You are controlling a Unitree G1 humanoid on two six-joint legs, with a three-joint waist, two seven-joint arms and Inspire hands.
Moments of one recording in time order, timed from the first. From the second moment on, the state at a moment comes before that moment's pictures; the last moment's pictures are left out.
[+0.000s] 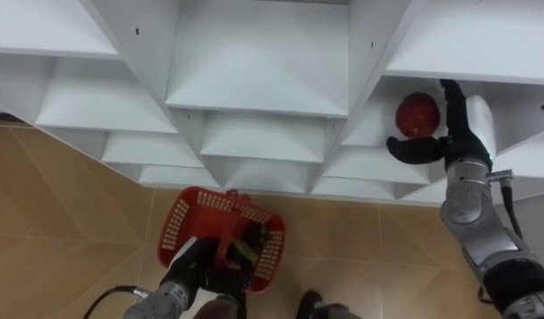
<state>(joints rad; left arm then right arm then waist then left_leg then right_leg) -0.01 0.23 -0.30 0.71 -0.13 -0.07 -0.11 -0.41 -0.41 0.22 0.81 -0.19 -0.17 -0.46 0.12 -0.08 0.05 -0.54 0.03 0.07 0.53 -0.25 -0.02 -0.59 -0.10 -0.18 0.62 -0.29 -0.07</state>
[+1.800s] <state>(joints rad) -0.05 0.21 -0.33 0.75 -0.19 -0.07 -0.10 -0.32 -0.36 0.25 0.66 -0.11 -0.15 -0.29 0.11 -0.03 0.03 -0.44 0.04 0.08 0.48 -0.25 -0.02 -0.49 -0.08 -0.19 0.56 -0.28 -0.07</state>
